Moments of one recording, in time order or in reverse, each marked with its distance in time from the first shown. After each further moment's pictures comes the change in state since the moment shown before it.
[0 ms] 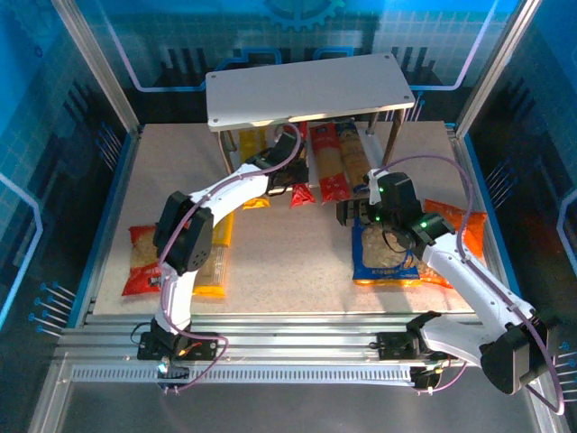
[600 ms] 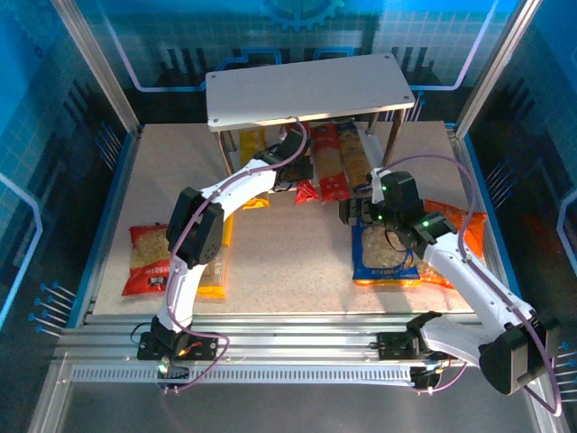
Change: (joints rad) left arm 0.000 0.069 0.094 -0.048 -0.018 -0.031; right arm -0.028 0.000 0.000 0.001 -0.018 -0.007
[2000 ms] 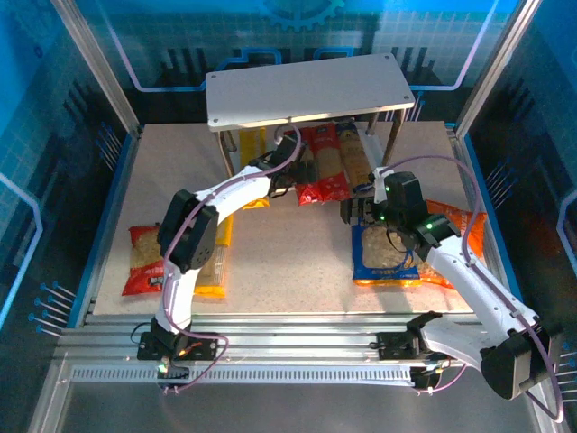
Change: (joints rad) left arm -0.007 -0.132 -0.211 0.151 -0.037 0.034; right arm -0.005 -0.029 0.000 -0.002 -0.001 0.000
